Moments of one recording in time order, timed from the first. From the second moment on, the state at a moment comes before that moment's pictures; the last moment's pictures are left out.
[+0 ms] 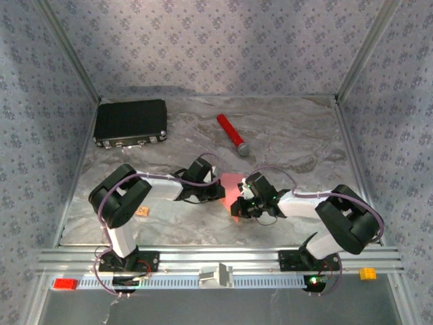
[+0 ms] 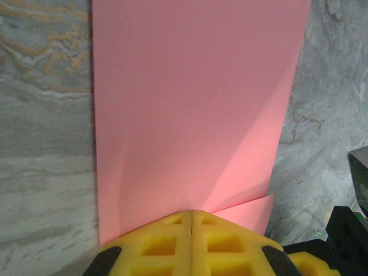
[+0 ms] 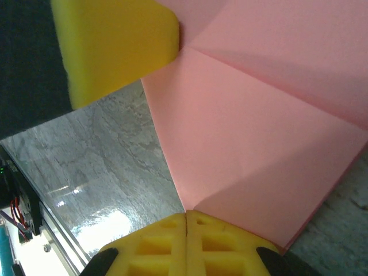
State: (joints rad) left arm -0.79 1.79 0.78 0.13 0.43 -0.93; right arm 0.72 1.46 0.47 0.04 -0.49 0.75
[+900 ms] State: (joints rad) left arm -0.78 1.79 0.76 0.18 0.44 -0.94; right arm 0.71 1.50 0.52 -0.01 -0.48 0.74
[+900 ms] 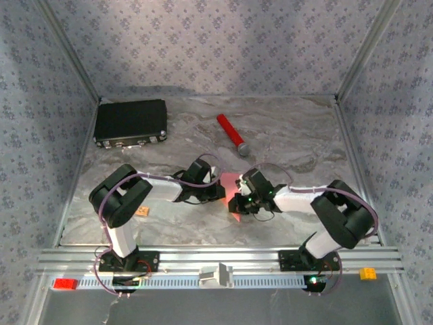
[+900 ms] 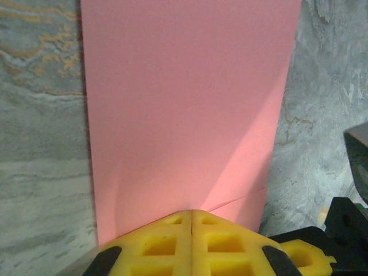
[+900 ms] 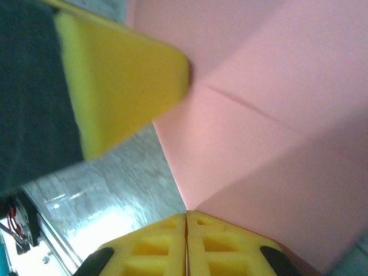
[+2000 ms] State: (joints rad) left arm -0.78 1.79 0.74 0.22 0.44 -0.95; right arm 0.74 1.46 0.47 0.03 -0.48 0.76
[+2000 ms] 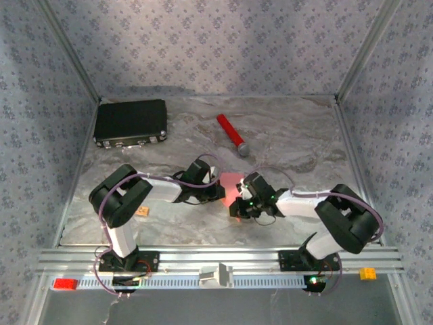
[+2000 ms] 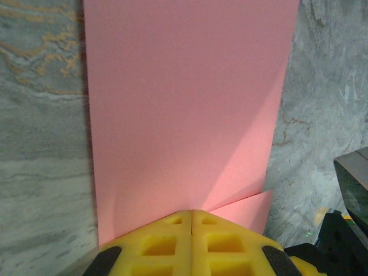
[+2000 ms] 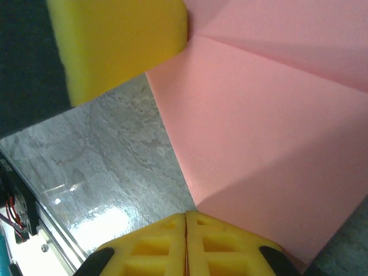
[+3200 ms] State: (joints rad) left arm -0.82 1.73 0.65 0.33 0.32 -1.08; right arm 0.71 1.46 0.50 -0.03 -0.45 0.80
